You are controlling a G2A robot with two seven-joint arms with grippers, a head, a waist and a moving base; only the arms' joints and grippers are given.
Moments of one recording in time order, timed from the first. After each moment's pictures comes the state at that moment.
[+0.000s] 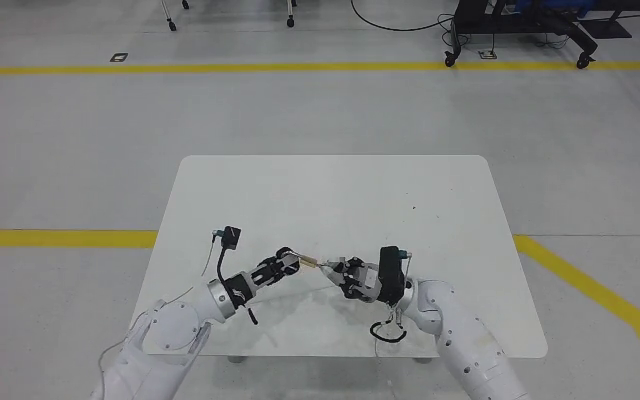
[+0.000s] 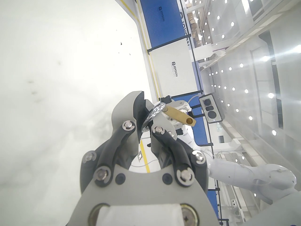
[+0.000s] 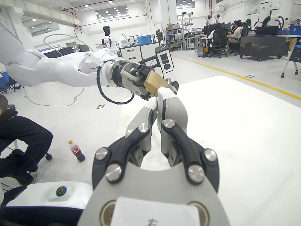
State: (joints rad) left arm 1.26 -1.14 -1.19 -1.62 -0.06 -0.22 -0.58; right arm -1.10 -1.21 1.08 -1.28 -1.21 -1.01 -0.40
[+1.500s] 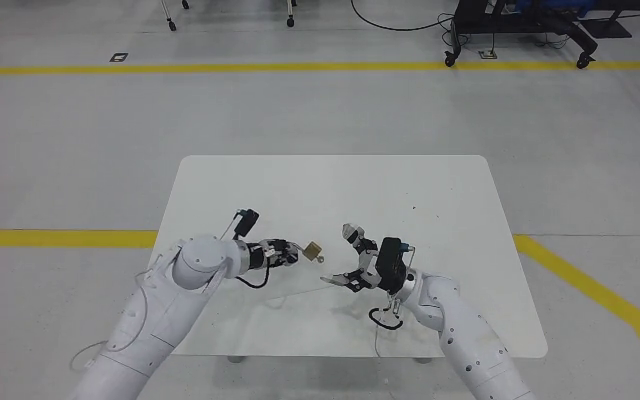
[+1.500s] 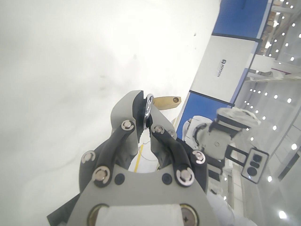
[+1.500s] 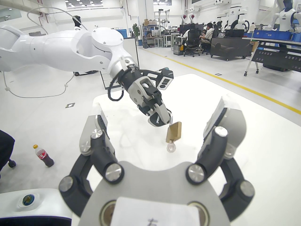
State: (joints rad) left arm 0.80 -1.21 -0.94 -1.18 -0.09 0.30 -0.80; right arm -1.10 -1.20 1.11 -1.31 -1.29 -0.83 -0.42
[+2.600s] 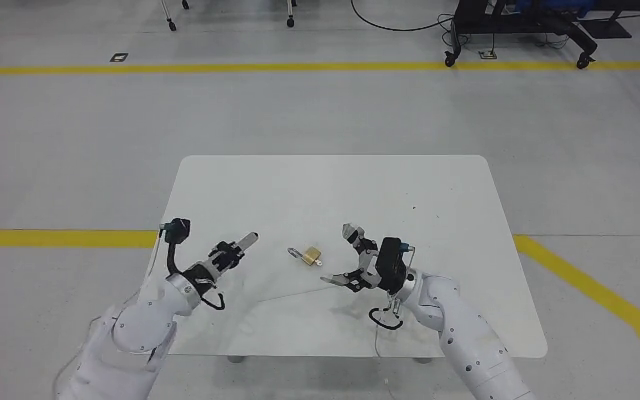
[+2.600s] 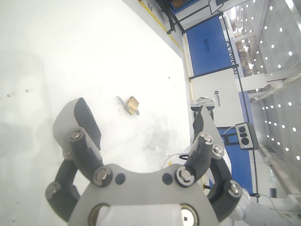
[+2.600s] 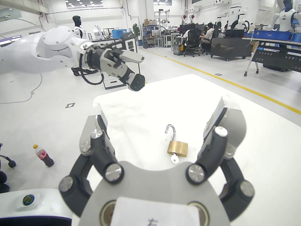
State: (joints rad) left arm 1.40 -1.09 -1.41 -1.82 0.21 0.05 -0.46; right arm -1.10 -1.20 1.11 -1.31 -1.29 -0.83 -0.42
